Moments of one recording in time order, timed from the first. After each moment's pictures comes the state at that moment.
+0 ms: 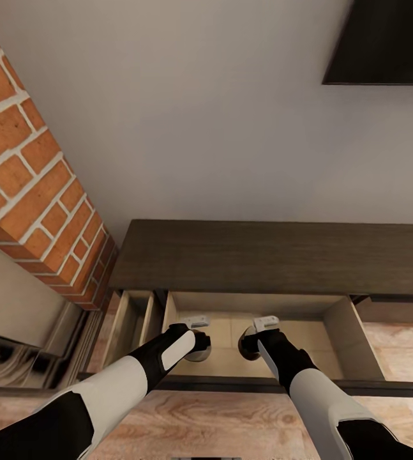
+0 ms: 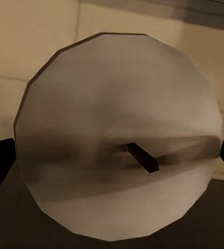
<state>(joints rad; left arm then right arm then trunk) -0.89 -0.17 -0.89 -0.44 1.14 0.42 0.49 -0.80 0.12 0.00 -0.42 0.15 0.48 -0.07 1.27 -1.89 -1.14</state>
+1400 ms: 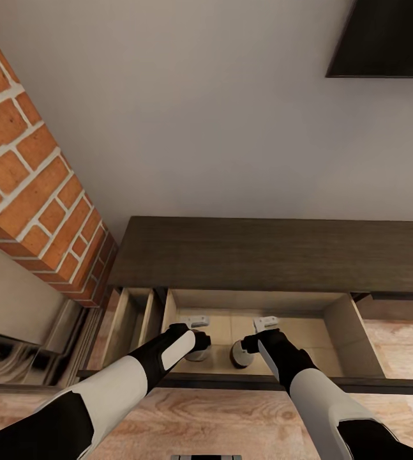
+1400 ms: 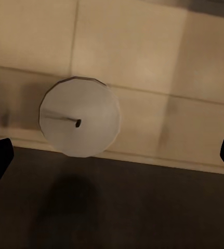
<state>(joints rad) -0.89 -0.17 -0.89 -0.45 1.15 0.42 0.49 -0.80 0.12 0.00 -0.42 0.16 0.48 -0.07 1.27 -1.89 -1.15</state>
